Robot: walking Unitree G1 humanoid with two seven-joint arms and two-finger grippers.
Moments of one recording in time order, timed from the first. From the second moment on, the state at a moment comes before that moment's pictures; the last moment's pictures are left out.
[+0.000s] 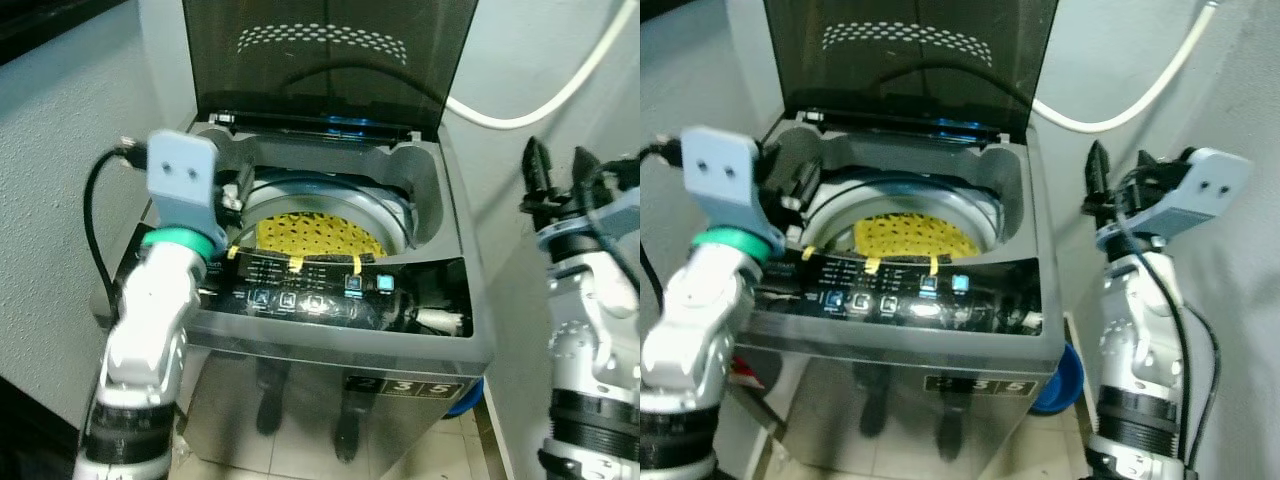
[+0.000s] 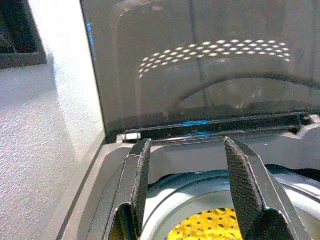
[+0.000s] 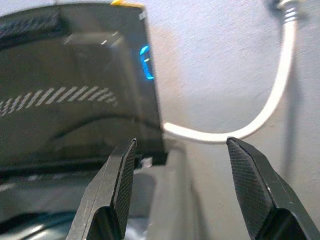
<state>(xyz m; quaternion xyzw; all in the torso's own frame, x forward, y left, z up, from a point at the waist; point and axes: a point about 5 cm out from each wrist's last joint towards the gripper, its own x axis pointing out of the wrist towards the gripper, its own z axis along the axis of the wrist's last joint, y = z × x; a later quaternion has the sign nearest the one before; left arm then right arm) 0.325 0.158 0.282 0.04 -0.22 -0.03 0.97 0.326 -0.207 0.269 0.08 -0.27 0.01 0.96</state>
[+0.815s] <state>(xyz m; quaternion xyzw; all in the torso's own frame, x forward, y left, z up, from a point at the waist) 0.340 0.164 0.285 0.03 -0.22 -0.01 0.97 0.330 -0.137 0.260 0.09 -0.25 0.09 0.96</state>
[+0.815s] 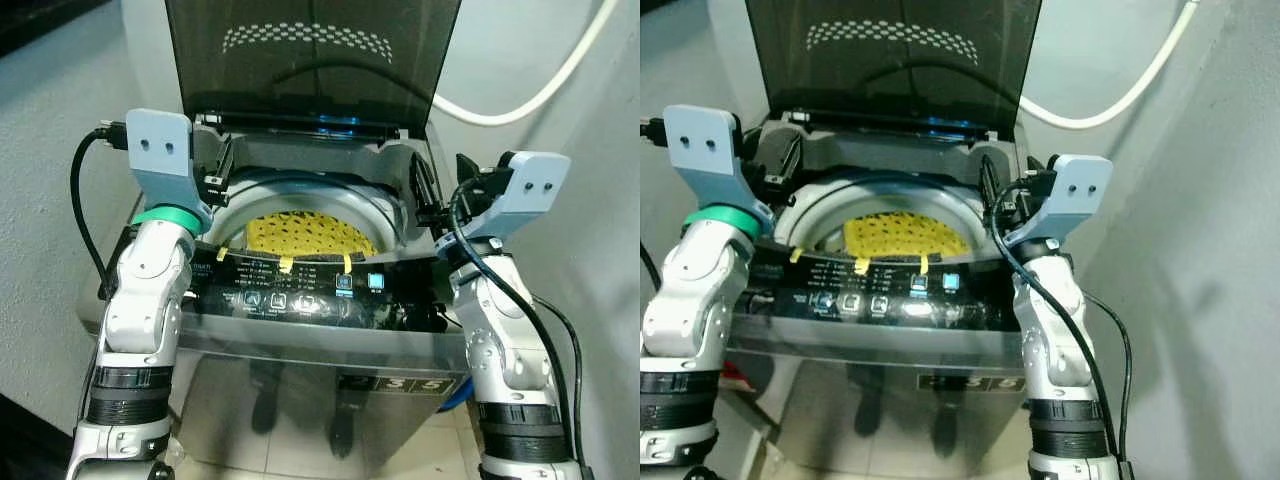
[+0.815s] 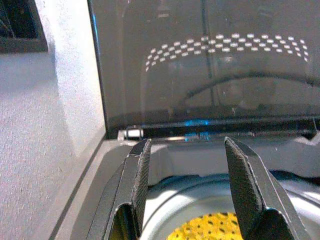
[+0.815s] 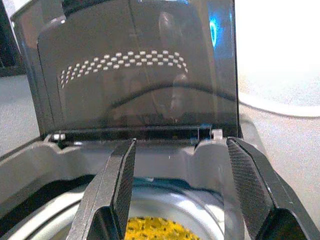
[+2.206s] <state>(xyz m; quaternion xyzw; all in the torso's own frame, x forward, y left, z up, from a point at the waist) 0.338 0.140 0.279 0.02 -0.23 -0.04 0.97 0.331 -0.125 0.250 0.00 -0.24 0.13 0.96</state>
